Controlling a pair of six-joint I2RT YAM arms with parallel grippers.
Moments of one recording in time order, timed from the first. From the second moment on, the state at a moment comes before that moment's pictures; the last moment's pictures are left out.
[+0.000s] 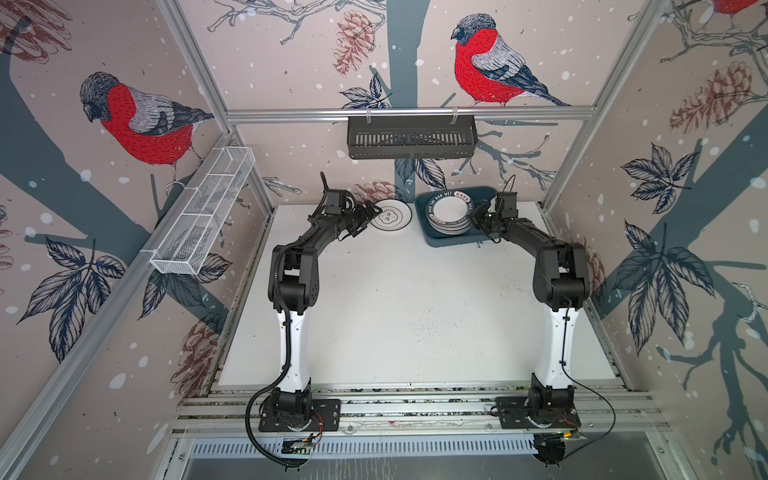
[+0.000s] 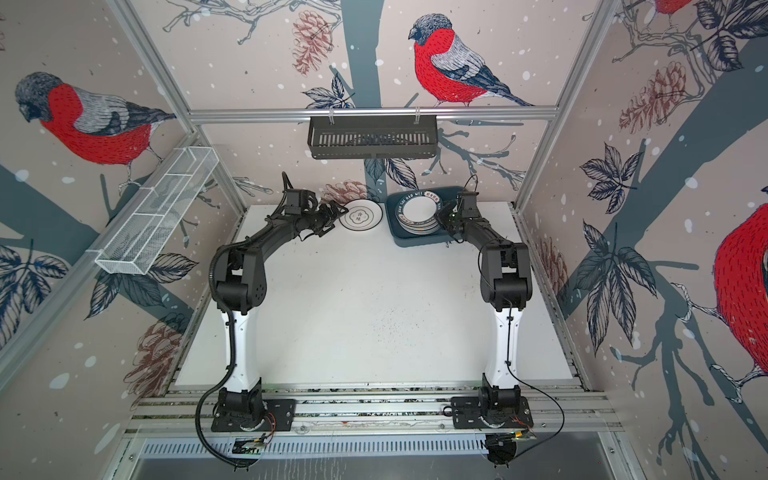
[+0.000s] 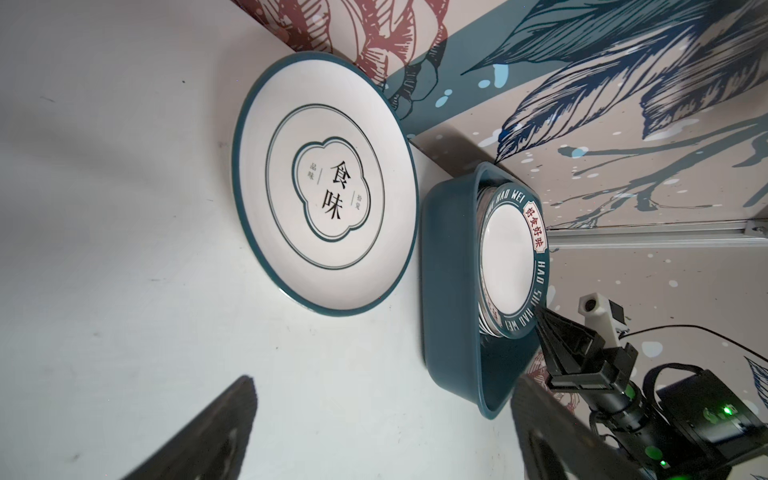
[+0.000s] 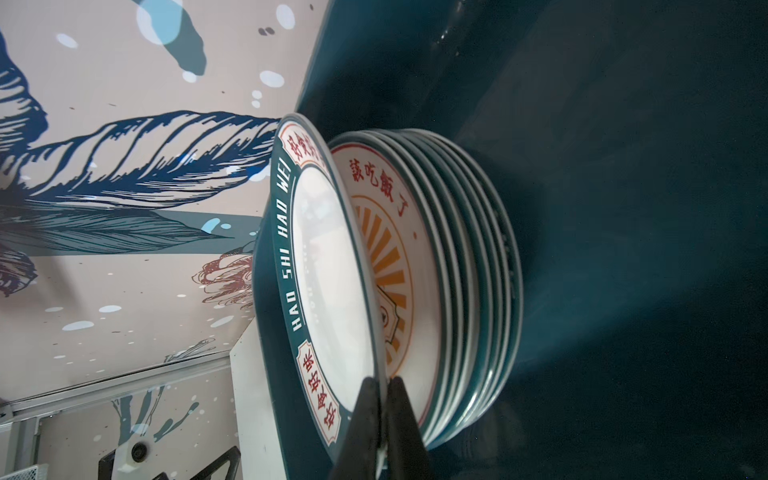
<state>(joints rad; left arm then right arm) -0.14 2.28 1.83 -0.21 0.57 -0.77 0.08 2.24 1.70 -0.09 -0.41 0.95</state>
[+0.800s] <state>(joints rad) -0.14 2.50 2.00 -0.20 0.49 -0.87 0.09 2.26 1.80 -0.23 -0.37 0.91</state>
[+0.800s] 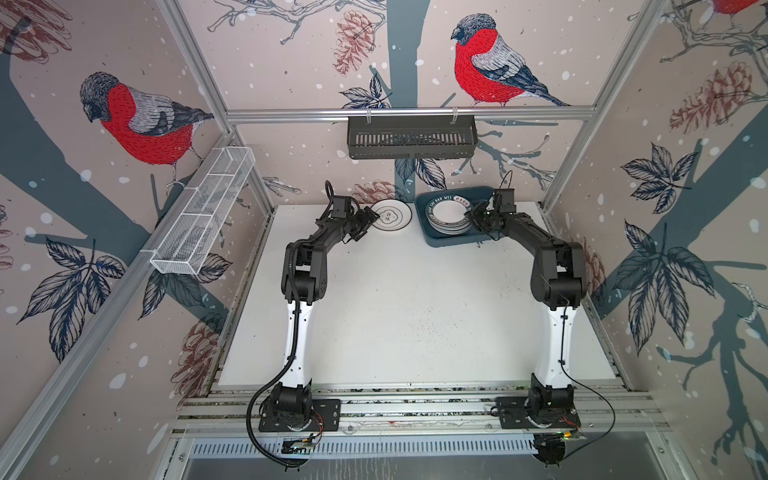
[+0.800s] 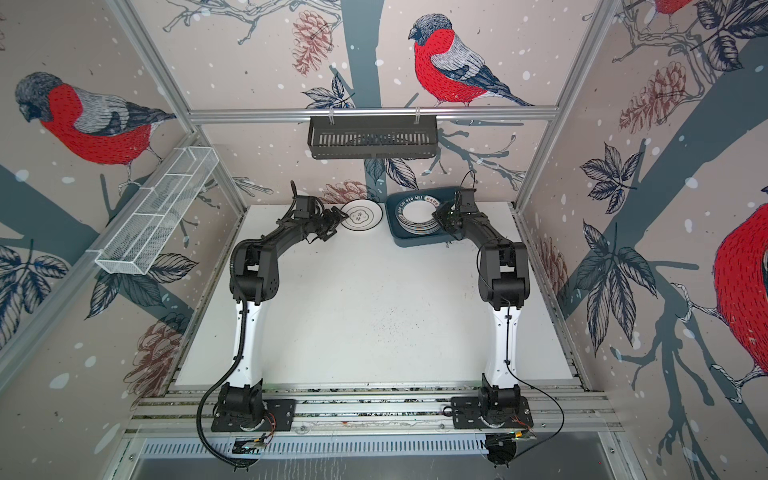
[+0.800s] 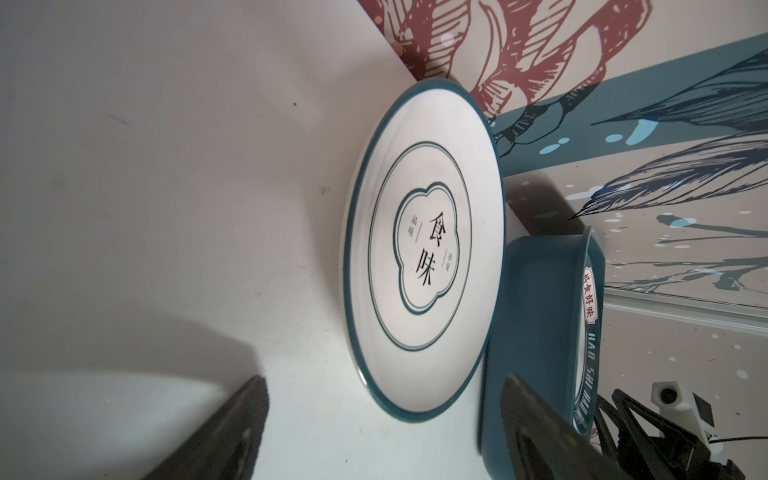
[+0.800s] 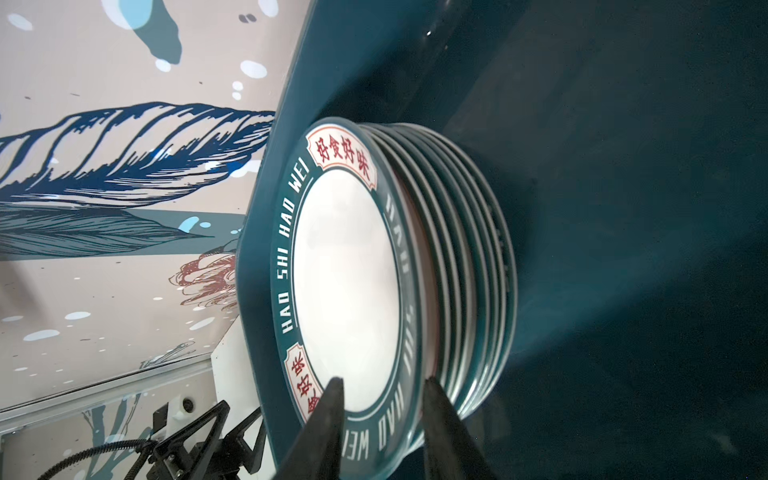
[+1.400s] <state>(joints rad) -0.15 2.61 2.07 -0.03 0.49 -0.97 0.10 2.20 1.89 -0.41 -0.27 0.80</state>
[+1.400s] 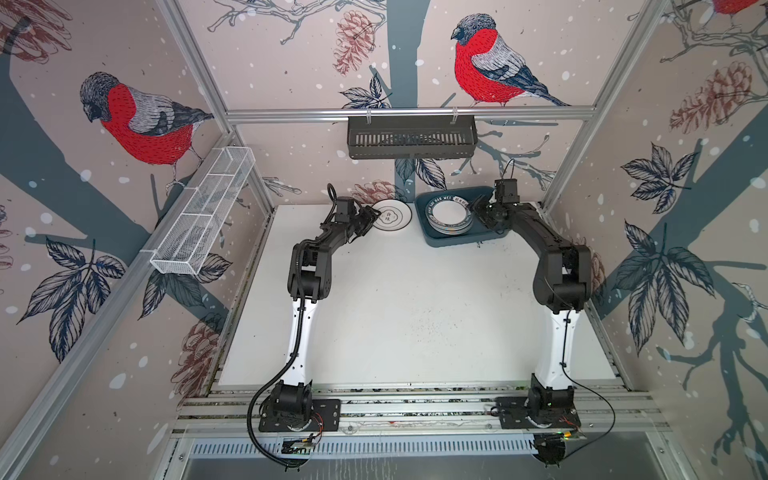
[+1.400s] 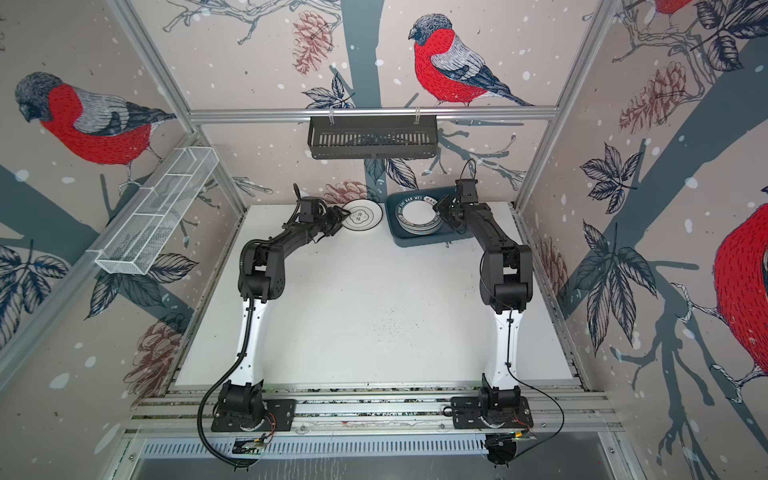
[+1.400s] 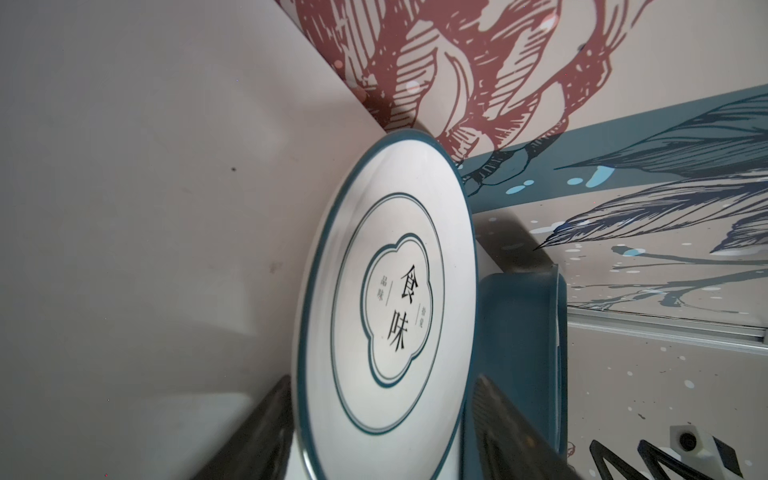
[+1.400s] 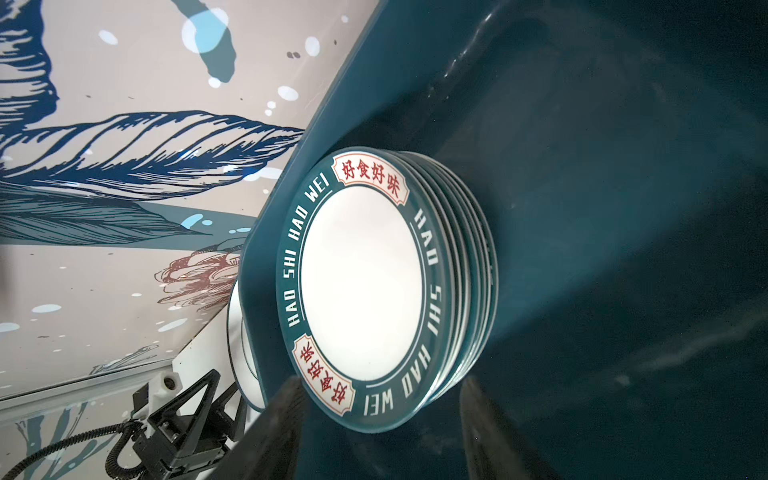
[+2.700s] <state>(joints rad) -0.18 2.13 1.58 -0.09 0.39 -1.01 0.04 1.74 1.31 -0.21 -0.31 0.76</state>
